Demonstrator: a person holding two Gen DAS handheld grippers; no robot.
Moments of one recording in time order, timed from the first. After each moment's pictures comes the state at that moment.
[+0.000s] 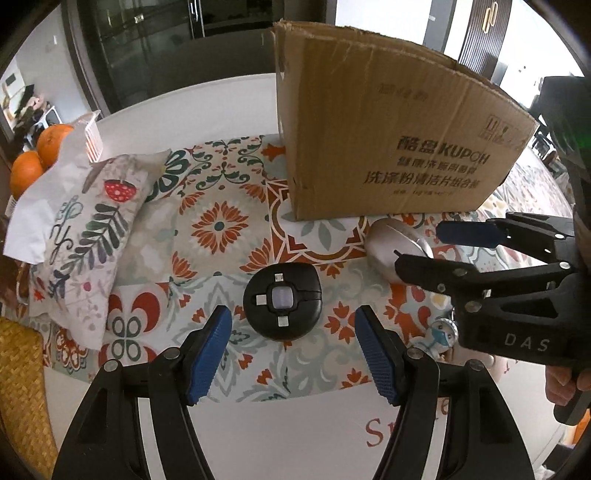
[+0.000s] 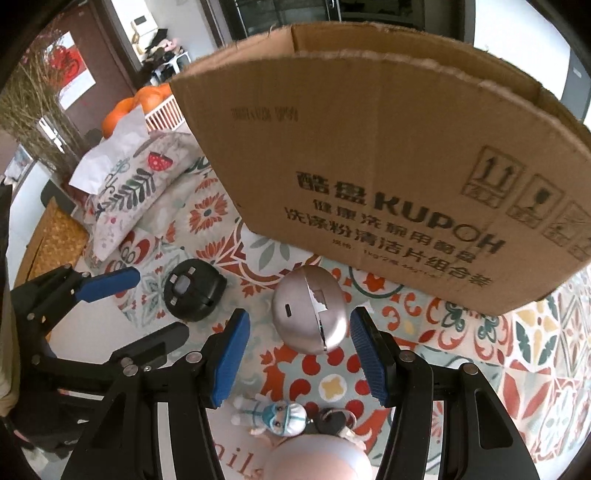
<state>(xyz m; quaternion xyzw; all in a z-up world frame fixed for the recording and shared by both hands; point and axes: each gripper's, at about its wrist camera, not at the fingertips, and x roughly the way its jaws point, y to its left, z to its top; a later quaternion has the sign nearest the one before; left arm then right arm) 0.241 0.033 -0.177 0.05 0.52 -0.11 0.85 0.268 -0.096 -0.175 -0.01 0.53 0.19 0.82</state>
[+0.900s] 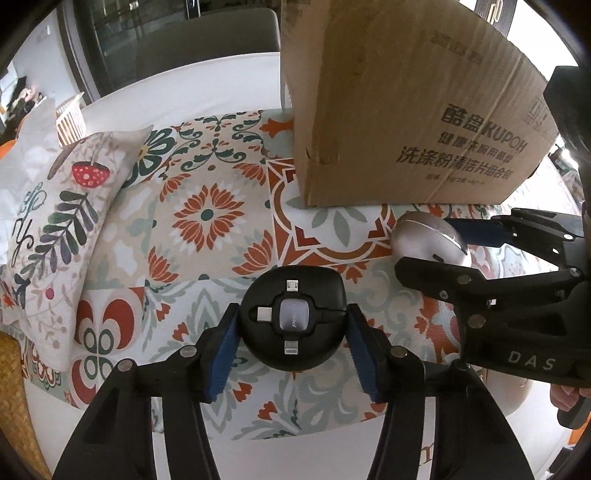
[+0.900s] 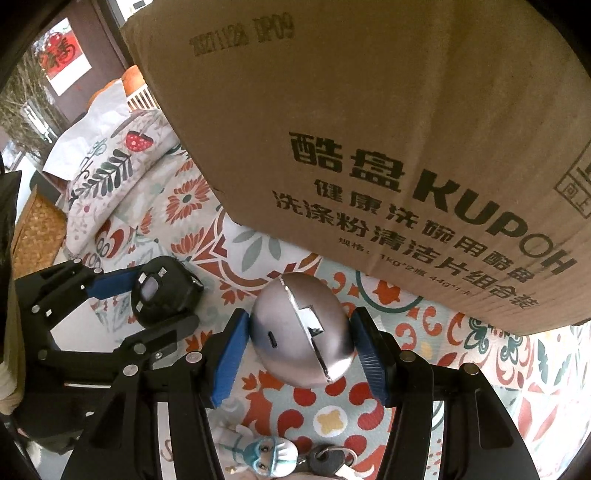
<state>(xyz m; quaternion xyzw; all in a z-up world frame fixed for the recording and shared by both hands) 0.268 0.035 -0.218 0.05 0.53 -0.11 0.84 0.285 -0.079 -0.208 -0.03 0.55 0.19 0.81</state>
